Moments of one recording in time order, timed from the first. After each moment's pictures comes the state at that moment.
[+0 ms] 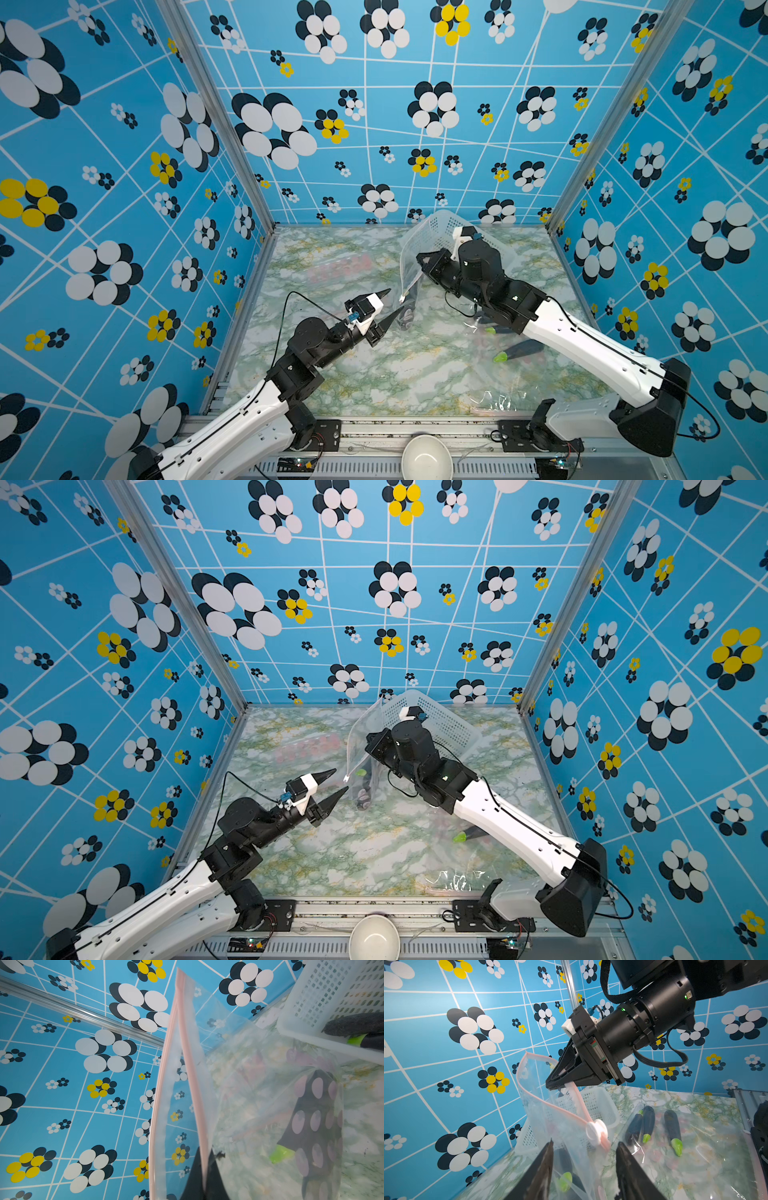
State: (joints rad) left arm -0.76 0.71 0.53 0.31 0.16 0.23; right arm 0.82 1.35 1.30 -0.26 0.15 1.13
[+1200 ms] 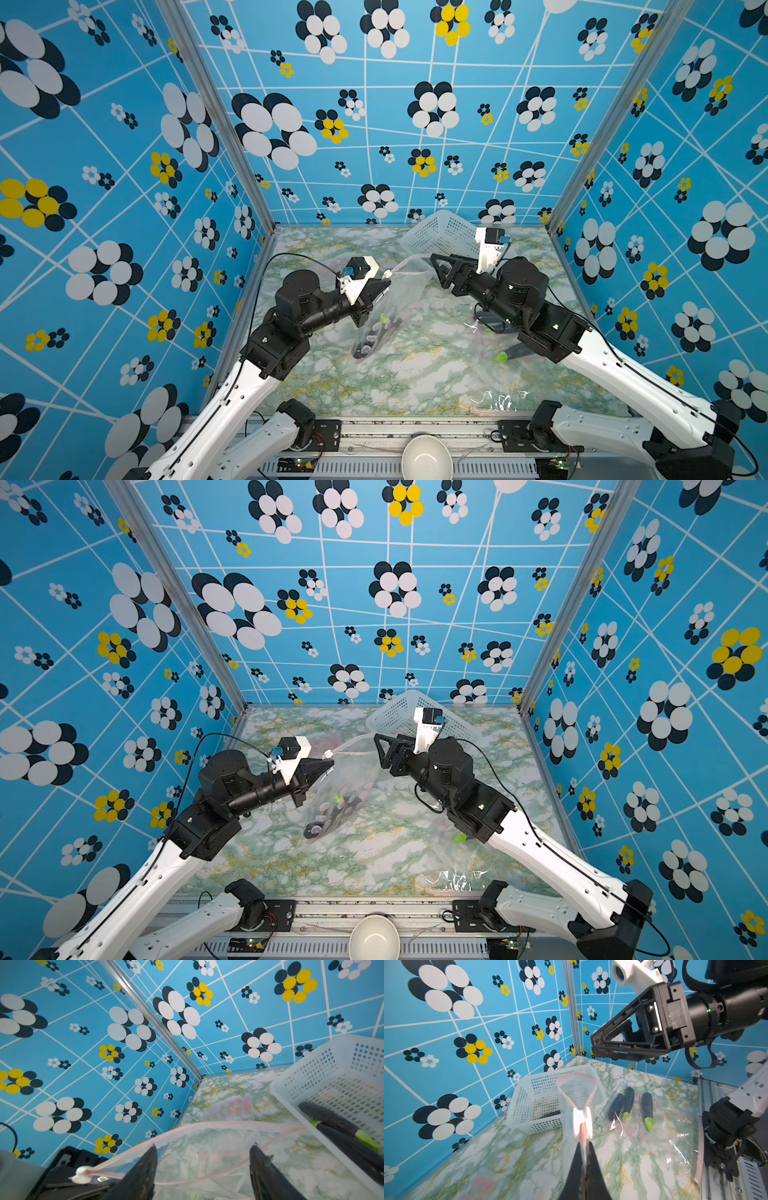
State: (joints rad) left arm -0.53 0.87 1.02 -0.32 0.48 0.17; right arm 0.83 1.07 1.12 -0.15 0.16 0.52
